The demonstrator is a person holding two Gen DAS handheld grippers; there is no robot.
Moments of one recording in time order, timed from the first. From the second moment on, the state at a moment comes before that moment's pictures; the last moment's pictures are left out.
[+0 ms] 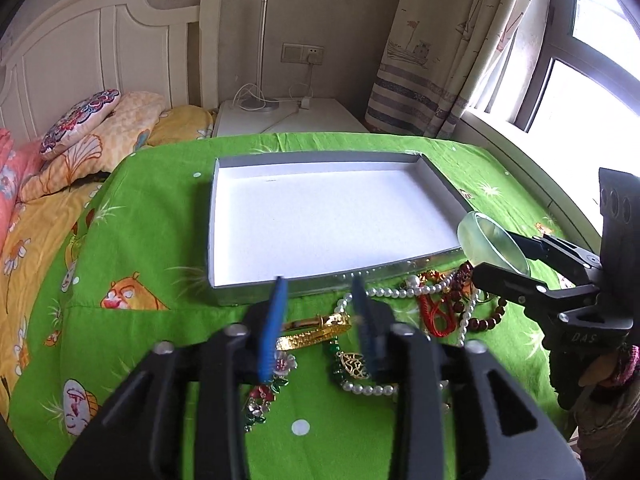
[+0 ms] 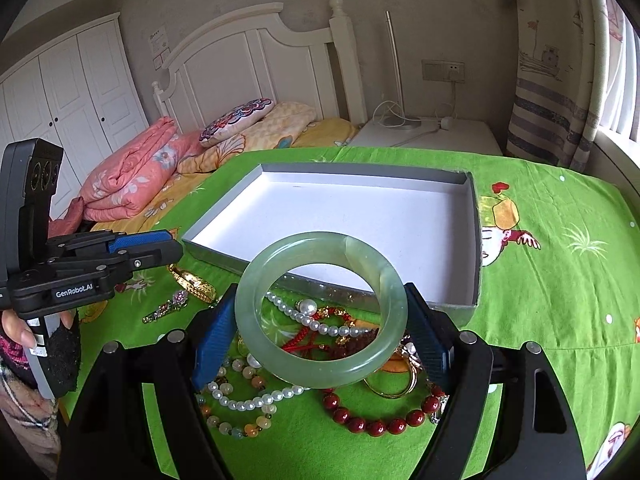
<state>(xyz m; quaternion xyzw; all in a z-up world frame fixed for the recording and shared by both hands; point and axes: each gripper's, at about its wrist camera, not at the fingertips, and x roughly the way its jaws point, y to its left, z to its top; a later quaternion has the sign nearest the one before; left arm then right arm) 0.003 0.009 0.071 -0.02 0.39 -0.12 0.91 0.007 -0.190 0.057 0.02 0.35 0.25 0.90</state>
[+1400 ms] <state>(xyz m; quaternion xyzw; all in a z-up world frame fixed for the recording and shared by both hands) 0.122 -0.016 0.057 0.04 0.42 -0.07 0.90 0.122 -0.196 0.046 0.02 0.40 0.17 0.90</state>
